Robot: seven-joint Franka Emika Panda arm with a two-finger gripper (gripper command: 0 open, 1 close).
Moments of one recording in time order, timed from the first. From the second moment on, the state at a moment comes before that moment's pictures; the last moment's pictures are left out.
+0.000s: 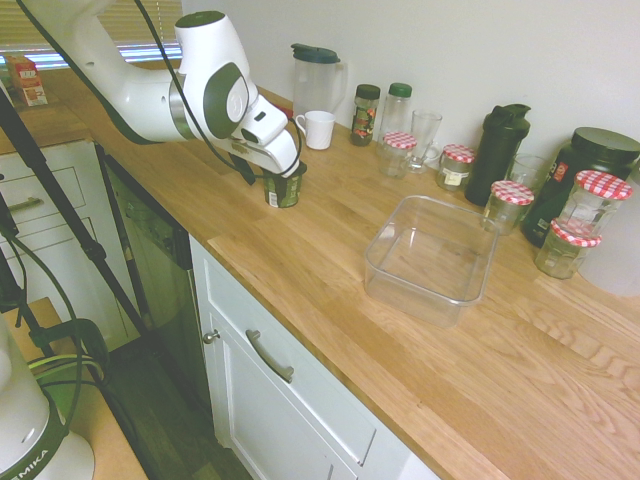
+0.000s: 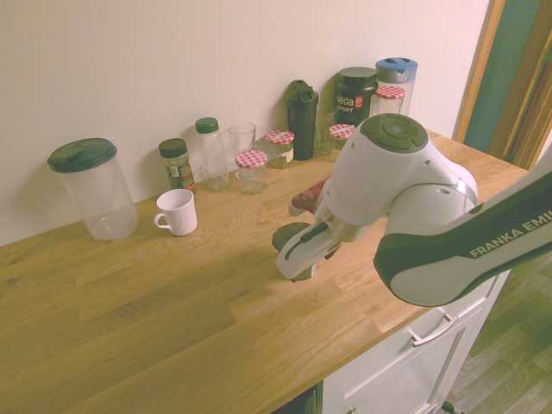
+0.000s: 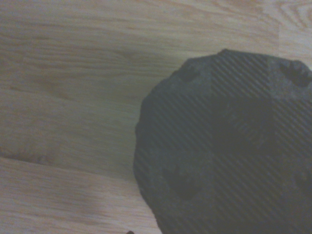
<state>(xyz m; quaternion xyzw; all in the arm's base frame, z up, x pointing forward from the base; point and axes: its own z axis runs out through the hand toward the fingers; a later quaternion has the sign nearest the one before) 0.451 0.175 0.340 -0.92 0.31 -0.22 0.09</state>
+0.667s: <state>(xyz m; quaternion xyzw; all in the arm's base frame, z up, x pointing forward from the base) 0.484 0.182 0.313 -0.90 0.33 -0.27 0.09</state>
